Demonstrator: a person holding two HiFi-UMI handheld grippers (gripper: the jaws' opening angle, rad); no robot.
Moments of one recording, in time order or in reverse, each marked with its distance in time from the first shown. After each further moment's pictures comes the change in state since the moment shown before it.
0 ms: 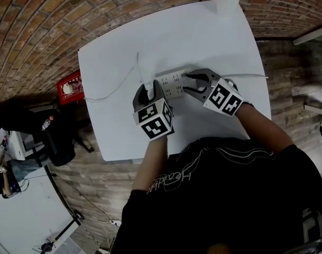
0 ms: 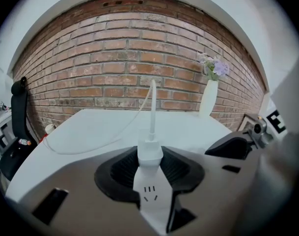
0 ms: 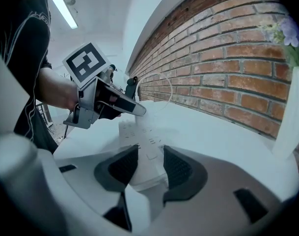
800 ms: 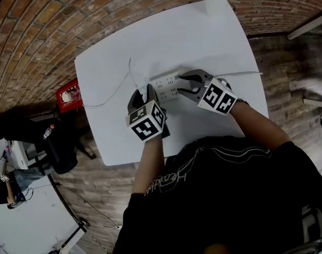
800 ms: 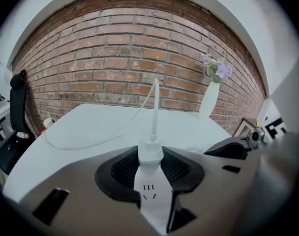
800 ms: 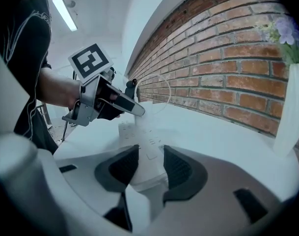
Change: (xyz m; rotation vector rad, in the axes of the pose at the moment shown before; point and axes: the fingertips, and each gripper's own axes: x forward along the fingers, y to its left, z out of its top) left arm -0.003 0.001 -0.002 -0.045 0.046 -0.028; right arm -0.002 0.001 -0.001 0.017 -0.030 -0.002
